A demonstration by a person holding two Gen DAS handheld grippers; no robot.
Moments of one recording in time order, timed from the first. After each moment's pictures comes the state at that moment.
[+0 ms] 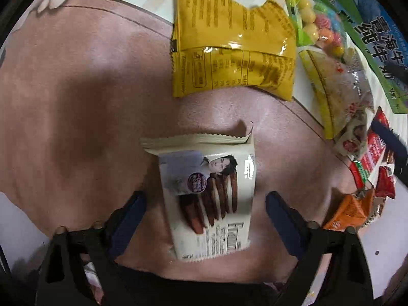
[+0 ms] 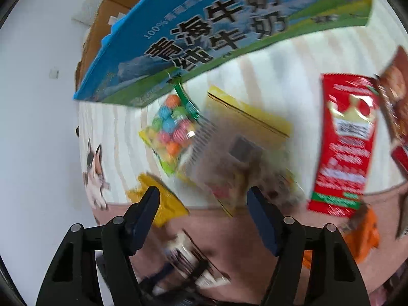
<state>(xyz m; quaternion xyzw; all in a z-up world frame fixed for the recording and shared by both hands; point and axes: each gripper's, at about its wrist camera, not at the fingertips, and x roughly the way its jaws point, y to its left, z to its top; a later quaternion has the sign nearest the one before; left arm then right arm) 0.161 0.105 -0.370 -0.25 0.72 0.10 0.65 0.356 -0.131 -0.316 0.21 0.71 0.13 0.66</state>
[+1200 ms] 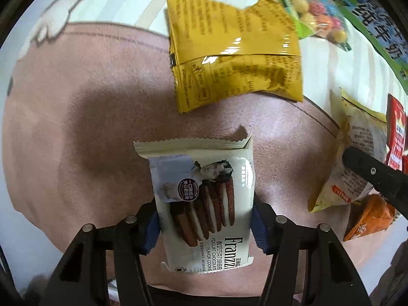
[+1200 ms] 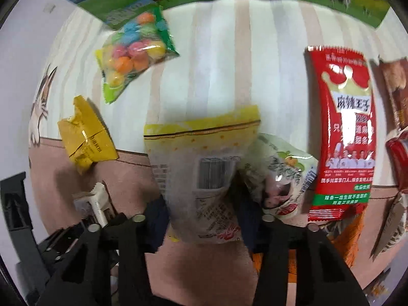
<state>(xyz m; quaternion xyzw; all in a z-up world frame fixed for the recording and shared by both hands) 0.171 0.080 -0.380 -0.16 0.70 0.12 0.68 0.282 -0.130 -0.341 0.01 0.72 0.16 0.68</state>
